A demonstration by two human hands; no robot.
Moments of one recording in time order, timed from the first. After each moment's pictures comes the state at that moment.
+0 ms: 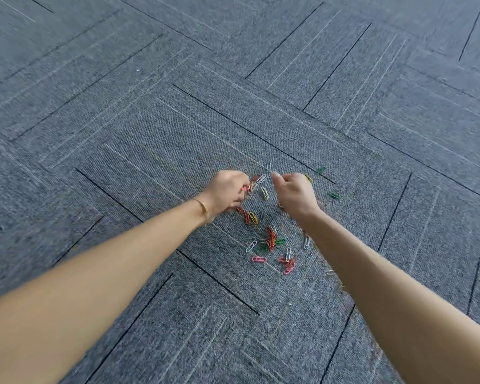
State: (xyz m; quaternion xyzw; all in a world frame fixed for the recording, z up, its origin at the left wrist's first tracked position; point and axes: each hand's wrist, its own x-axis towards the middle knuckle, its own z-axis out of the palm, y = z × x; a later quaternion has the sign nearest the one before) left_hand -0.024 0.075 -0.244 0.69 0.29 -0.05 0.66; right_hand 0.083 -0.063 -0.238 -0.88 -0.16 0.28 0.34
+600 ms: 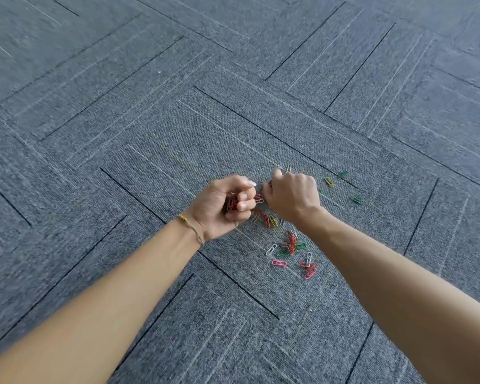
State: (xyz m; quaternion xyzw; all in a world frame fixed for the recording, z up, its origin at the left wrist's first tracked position) left_hand -0.074 0.086 -0.208 0.33 0.22 -0.03 0.92; right_hand 0.073 -0.022 -0.260 -0.89 -0.46 0.01 -0.04
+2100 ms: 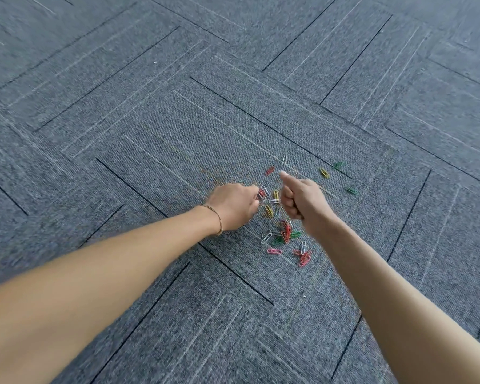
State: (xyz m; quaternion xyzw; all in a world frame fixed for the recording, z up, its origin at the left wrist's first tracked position) left_hand -0.054 0.069 -0.250 0.98 0.14 -0.09 0.14; right_hand 0.057 -0.074 -0.238 -0.71 -0.11 0.44 0.54
